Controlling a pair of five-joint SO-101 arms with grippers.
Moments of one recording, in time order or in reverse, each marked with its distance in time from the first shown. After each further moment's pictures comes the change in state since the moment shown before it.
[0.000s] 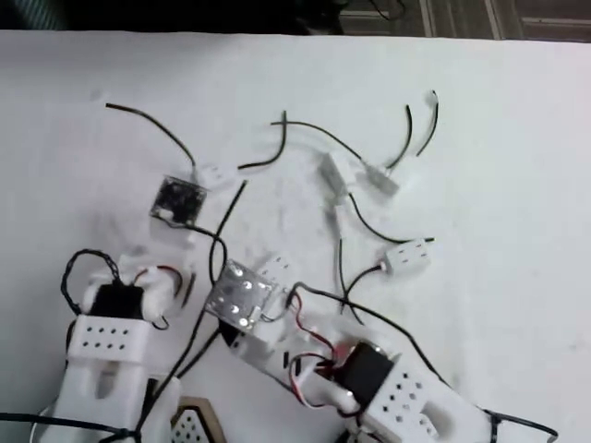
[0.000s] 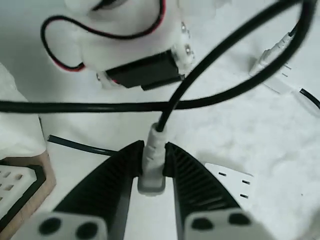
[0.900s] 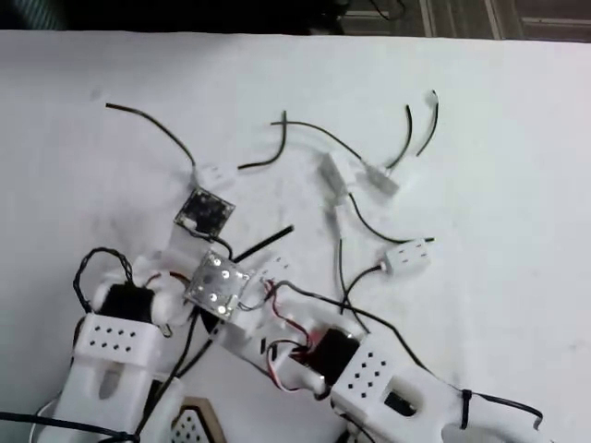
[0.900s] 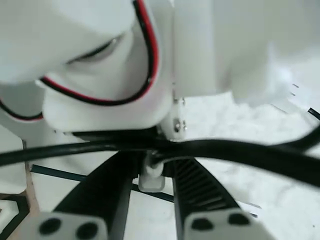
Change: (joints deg) left arm 4.5 0.0 -0.1 3.5 -4.1; right arm 0.1 14.2 0.0 -16.4 0.1
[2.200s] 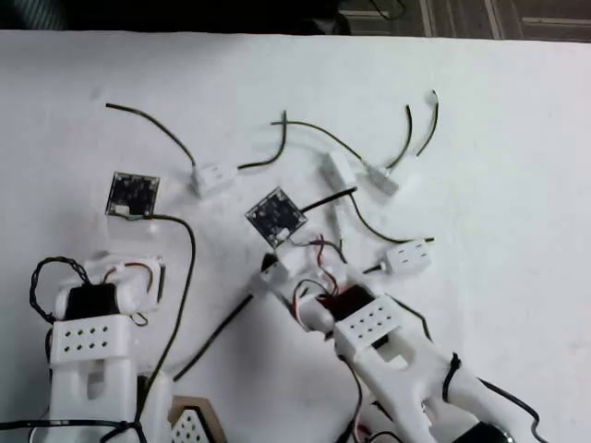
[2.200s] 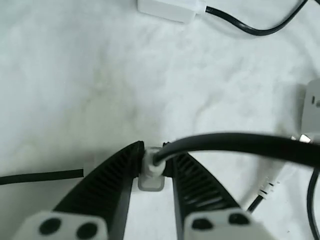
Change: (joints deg) left arm -17.1 0.0 -1.6 -2.0 6.0; right arm 22.0 16.4 0.0 -6.8 0.0
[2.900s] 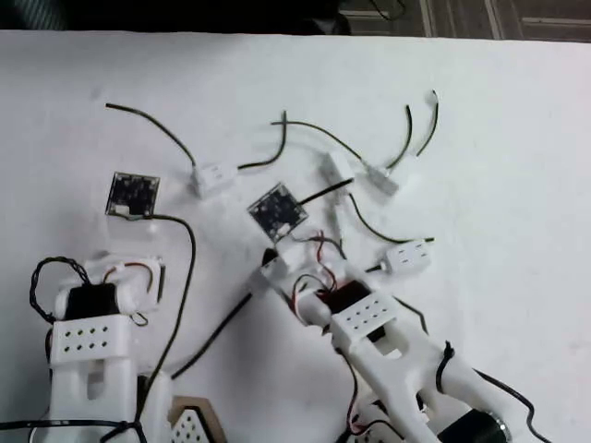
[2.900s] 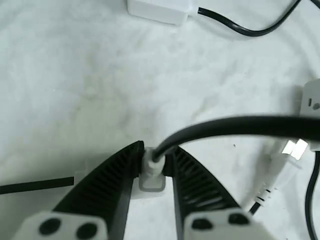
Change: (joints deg) left arm 0.0 0.0 0.0 0.0 0.0; right arm 0.2 4.7 -0.8 -3.6 -0.1
